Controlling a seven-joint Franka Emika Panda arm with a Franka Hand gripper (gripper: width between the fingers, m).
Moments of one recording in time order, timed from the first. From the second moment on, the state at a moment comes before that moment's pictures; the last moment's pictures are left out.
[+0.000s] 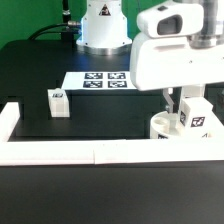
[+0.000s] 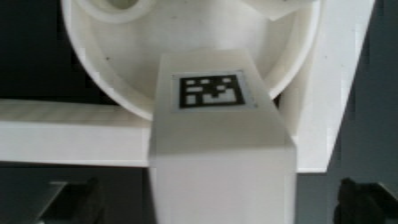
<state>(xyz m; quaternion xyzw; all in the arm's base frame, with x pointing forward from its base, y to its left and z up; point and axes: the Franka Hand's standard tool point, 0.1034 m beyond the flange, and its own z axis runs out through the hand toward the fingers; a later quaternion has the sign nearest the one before) 0.668 0.088 0.097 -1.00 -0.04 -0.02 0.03</state>
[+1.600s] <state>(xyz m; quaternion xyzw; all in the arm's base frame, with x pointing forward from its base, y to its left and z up) 0.644 0.015 0.111 -0.98 -0.18 0.00 0.02</state>
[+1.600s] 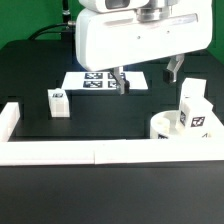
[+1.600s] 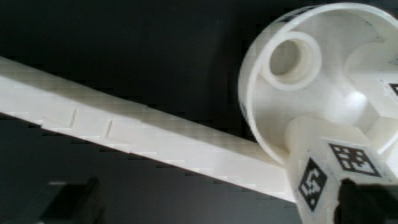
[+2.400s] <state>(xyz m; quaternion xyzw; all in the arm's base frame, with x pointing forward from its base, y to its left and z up) 0.593 -0.027 0.101 -0.96 -0.12 0.26 0.03</state>
